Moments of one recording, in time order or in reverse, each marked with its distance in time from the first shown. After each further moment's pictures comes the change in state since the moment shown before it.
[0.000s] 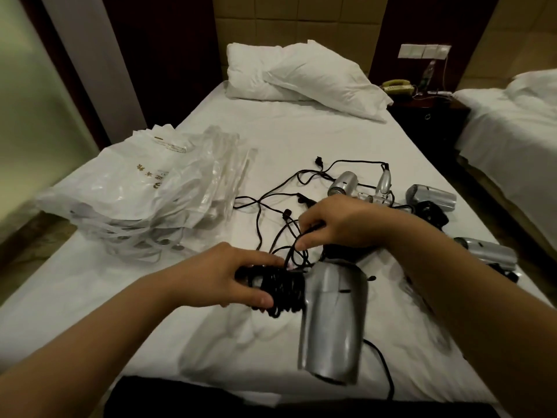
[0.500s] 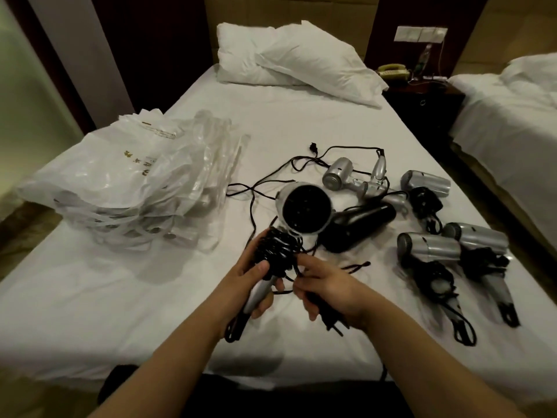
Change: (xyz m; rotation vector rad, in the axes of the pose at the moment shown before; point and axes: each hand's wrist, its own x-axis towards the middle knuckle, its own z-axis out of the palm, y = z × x) left_hand 0.031 -0.038 0.095 -1.197 0.264 0.048; right_hand -0.016 0.024 0.136 1.202 0.078 0.124
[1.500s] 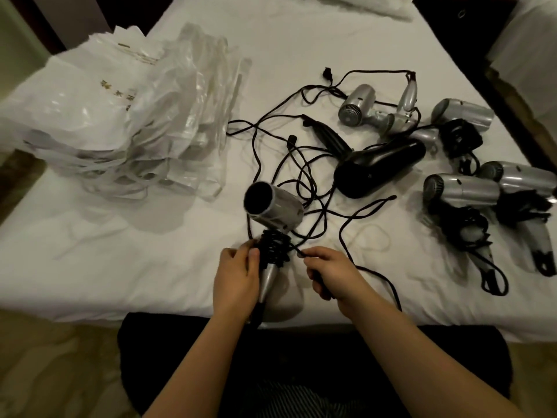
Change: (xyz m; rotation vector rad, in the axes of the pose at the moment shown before) left_hand -0.014 -0.086 -0.025 1.050 0.659 -0.169; right_hand 0.018 0.076 0.029 0.174 0.391 0.371
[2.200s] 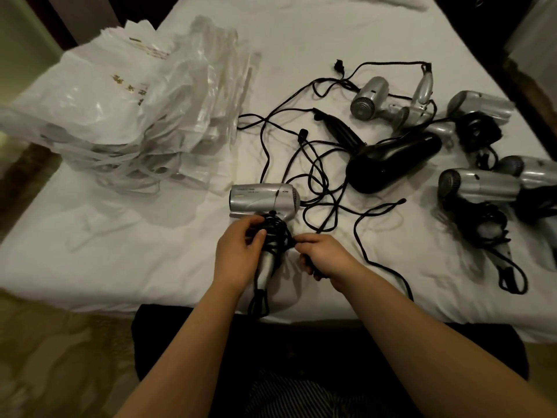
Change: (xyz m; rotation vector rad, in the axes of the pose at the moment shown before) left_hand 0.026 0.004 -0.022 -0.191 0.053 0.151; right_hand 0.025 -0.013 0.025 -0.171 -0.065 0.001
